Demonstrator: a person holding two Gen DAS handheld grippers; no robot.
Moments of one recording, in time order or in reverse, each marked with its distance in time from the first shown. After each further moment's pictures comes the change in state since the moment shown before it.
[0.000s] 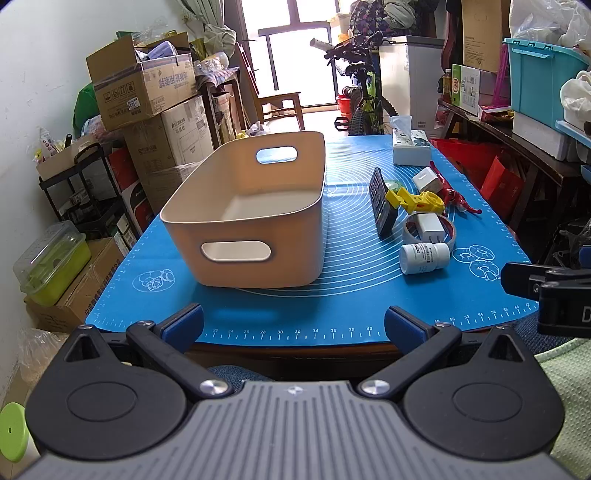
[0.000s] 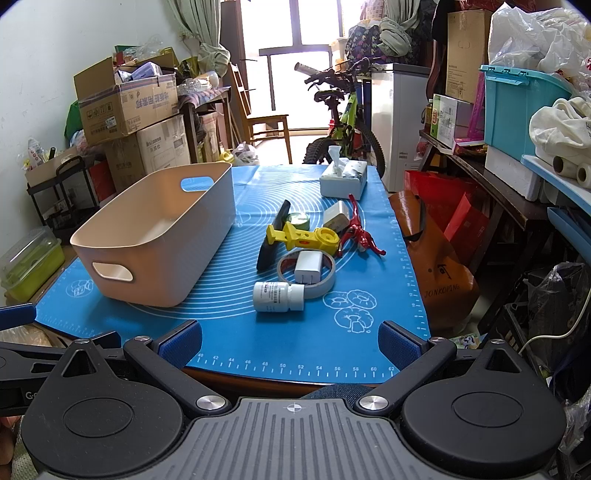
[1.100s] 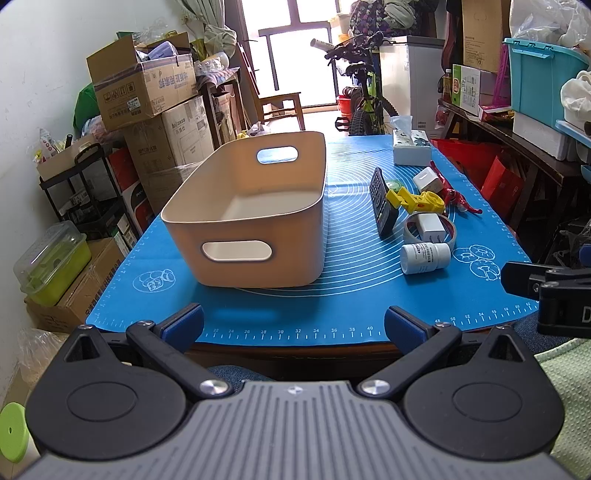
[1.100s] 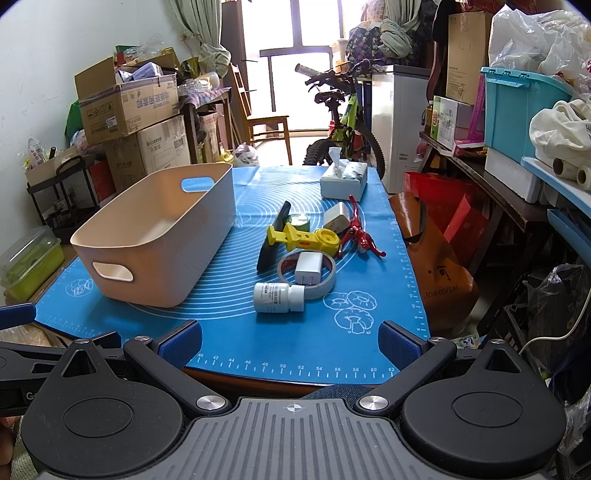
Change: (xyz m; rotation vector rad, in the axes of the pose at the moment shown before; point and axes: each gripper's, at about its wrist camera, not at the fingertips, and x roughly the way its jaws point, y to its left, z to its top) left arm -0.001 -0.001 0.001 0.000 -0.001 -0.001; right arm -0.001 0.003 -0.001 0.000 -0.001 -0.001
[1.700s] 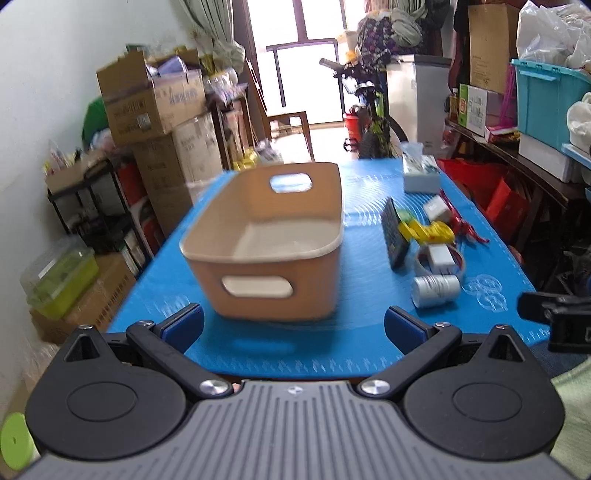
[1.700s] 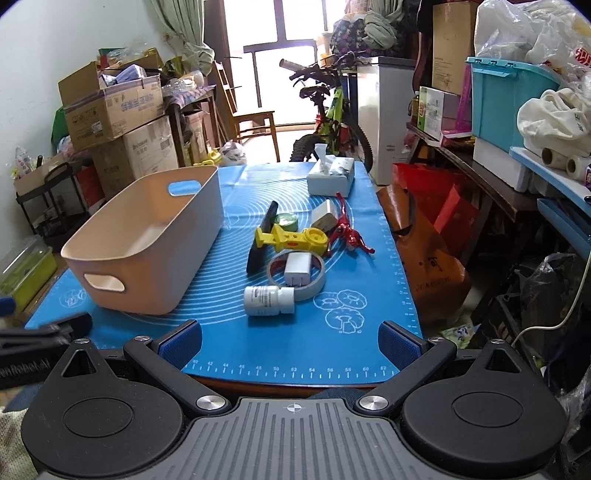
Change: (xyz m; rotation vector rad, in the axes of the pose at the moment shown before) left arm -0.012 0.019 0.031 -0.010 -0.062 0.020; right arm 0.001 -0.006 0.015 0.052 0.028 -0.021
